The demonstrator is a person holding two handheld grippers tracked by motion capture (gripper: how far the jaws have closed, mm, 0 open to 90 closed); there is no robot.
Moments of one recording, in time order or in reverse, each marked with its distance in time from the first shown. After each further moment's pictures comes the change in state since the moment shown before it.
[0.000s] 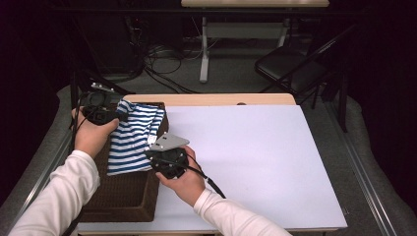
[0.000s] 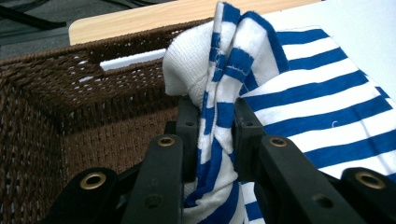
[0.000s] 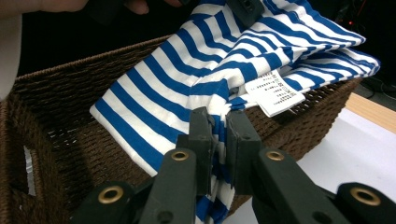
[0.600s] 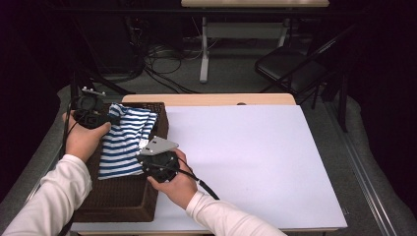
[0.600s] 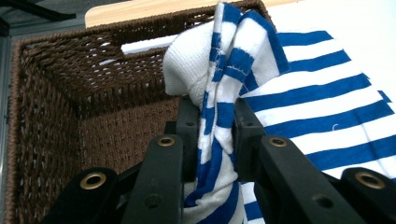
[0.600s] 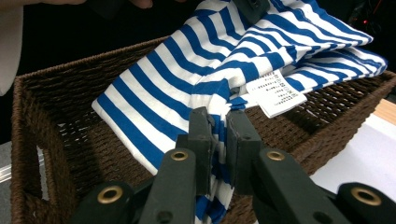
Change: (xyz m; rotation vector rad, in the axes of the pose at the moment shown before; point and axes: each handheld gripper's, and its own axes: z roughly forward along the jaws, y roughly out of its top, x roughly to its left) left arm 0.017 -0.013 -0.007 0.016 0.020 -0.021; right arm 0.016 -0.001 0.015 0.009 0.031 -0.013
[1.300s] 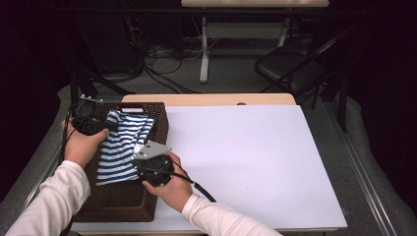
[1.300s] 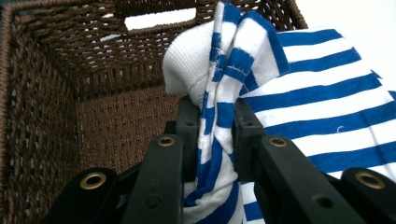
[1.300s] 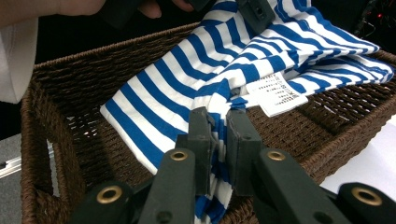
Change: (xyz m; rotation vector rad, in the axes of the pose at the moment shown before) left arm 0.010 -0.017 0.013 0.024 -0.006 -0.025; right arm 0.010 -0.004 0.010 0.024 0.023 -0.008
